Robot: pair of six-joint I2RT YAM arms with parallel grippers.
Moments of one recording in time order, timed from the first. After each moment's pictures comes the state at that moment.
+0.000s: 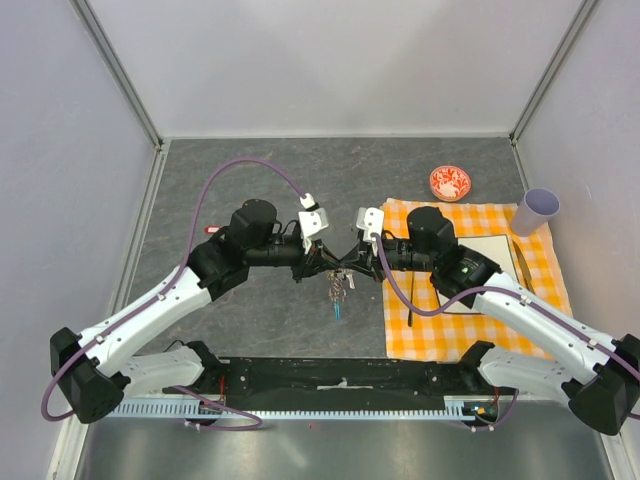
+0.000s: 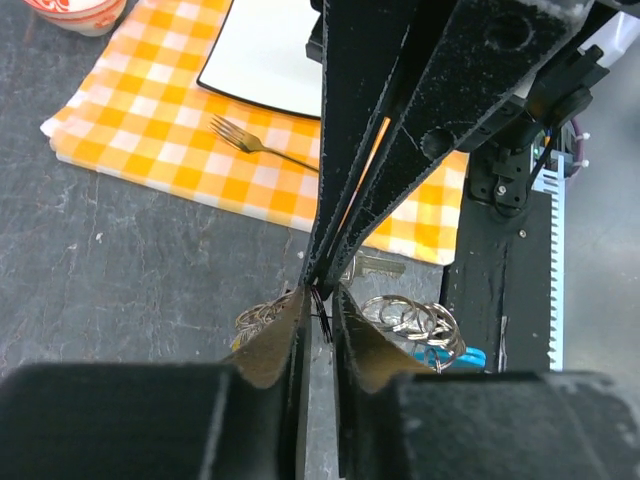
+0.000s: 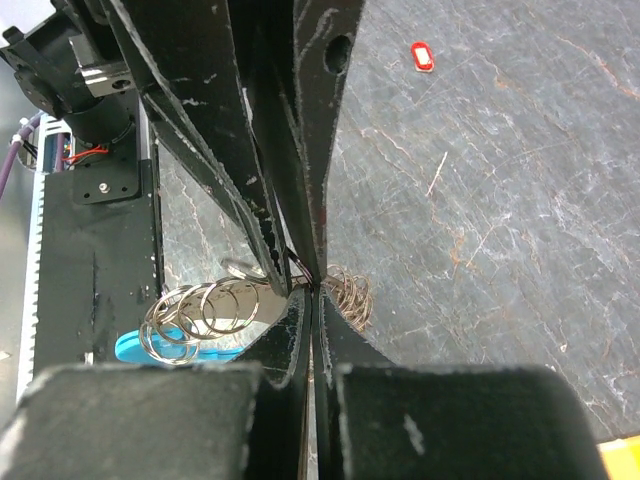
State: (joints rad) left arm -0.78 1.09 0.98 -0.28 0.55 0.13; right arm 0.76 1.05 0.89 -0.16 -0.56 -0.21
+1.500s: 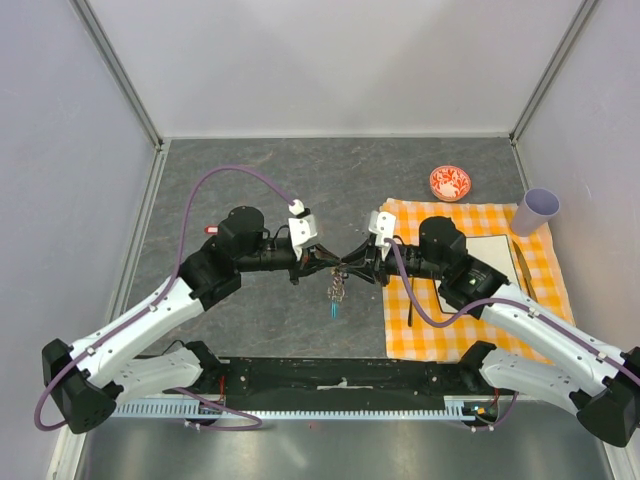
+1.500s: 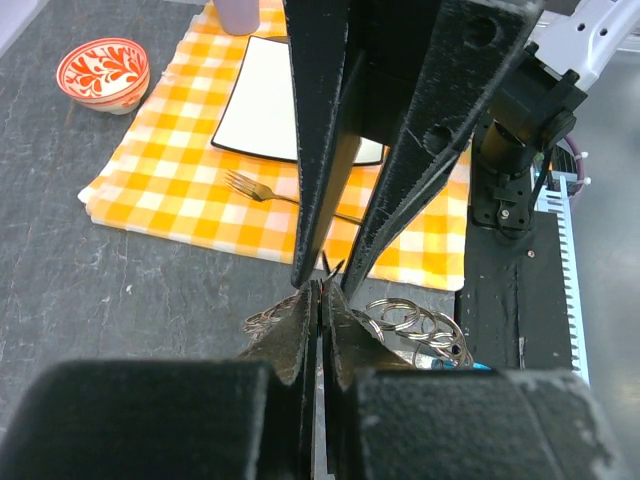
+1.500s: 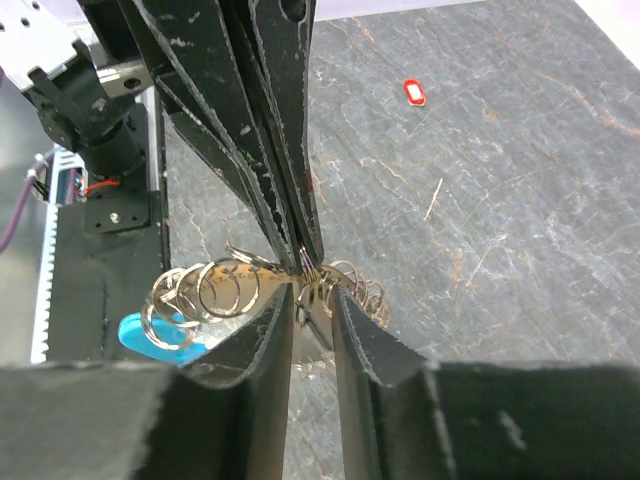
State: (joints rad) left arm -0.79 1.01 0.91 -0.15 0.58 0.17; right arm 0.77 0.96 0.80 -0.07 -0.55 -0.15
